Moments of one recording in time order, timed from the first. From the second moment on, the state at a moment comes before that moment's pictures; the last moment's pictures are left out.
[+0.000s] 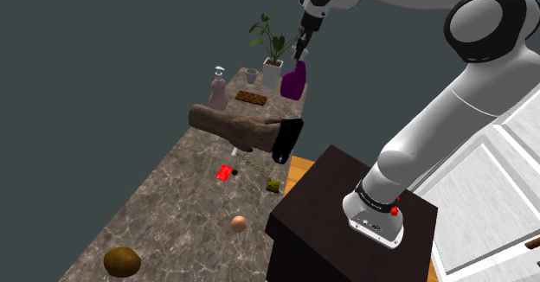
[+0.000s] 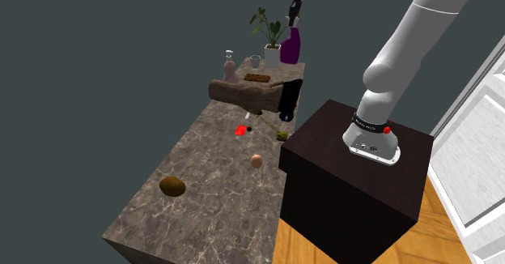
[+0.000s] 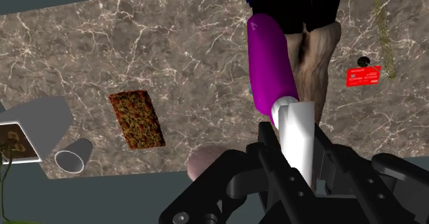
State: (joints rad) arm -0.18 -0.14 -0.17 -1.98 0.04 1.97 -0.67
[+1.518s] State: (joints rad) arm -0.26 0.01 -0.27 -2.01 0.10 2.13 -0.88
